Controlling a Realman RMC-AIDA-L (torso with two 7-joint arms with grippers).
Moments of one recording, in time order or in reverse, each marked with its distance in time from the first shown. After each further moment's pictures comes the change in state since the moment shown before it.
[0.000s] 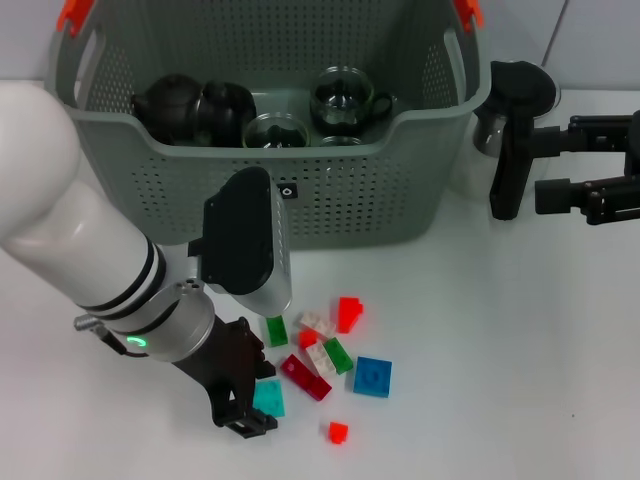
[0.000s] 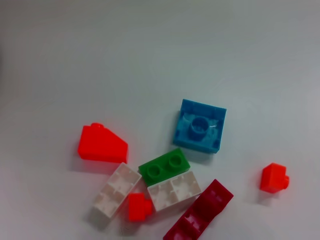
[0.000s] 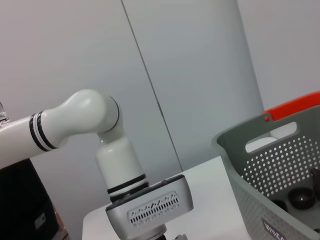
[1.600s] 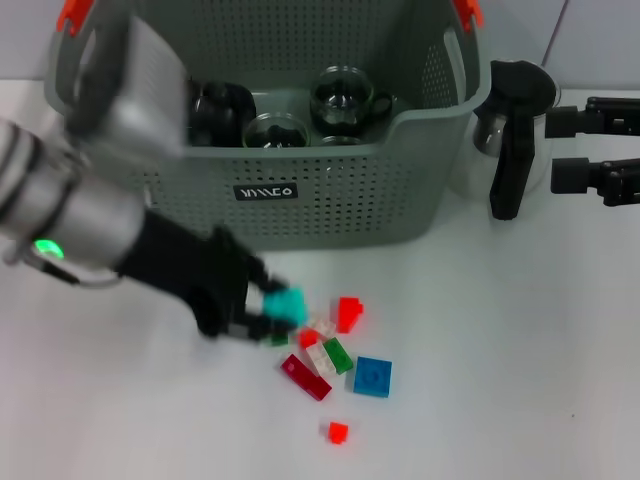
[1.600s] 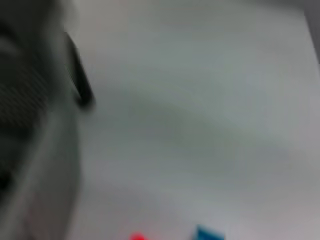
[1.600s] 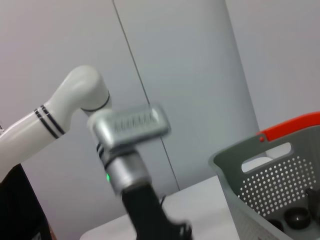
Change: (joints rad) left arm -0.056 0.014 -0.483 0.123 -0.218 0.311 0.084; right arm -0.021 -0.008 0.010 0.000 0.060 0.000 0.002
